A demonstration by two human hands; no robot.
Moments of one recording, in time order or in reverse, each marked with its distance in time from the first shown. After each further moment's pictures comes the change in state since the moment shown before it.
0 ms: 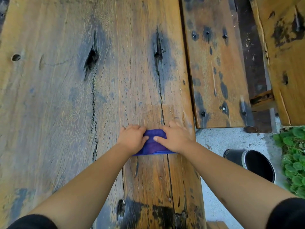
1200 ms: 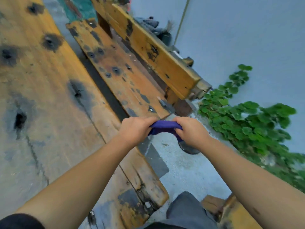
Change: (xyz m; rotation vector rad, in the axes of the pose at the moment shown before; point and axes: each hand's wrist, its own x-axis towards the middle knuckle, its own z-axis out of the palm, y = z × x) left_hand -0.119 0.265 -0.108 0.108 0.433 0.829; right_hand -0.359 0.111 -0.033 0.214 0.624 0.369
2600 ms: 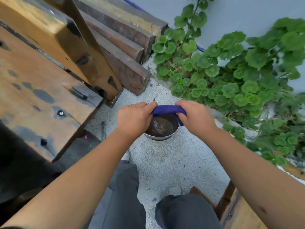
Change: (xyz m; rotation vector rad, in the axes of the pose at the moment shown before) left_hand 0.369 0.217 0.435 0.072 -0.086 0.235; right_hand 0.080 0.555 0.161 0.160 0.145 0.373
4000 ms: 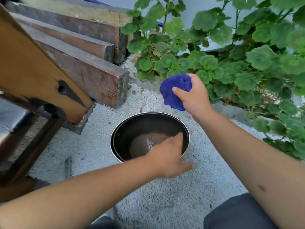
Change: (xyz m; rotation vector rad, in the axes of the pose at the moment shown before) left_hand 0.010 0.049 0.339 -0.443 -0.717 0.197; right_hand 0.134 0.159 0.227 0.817 0.548 0.372
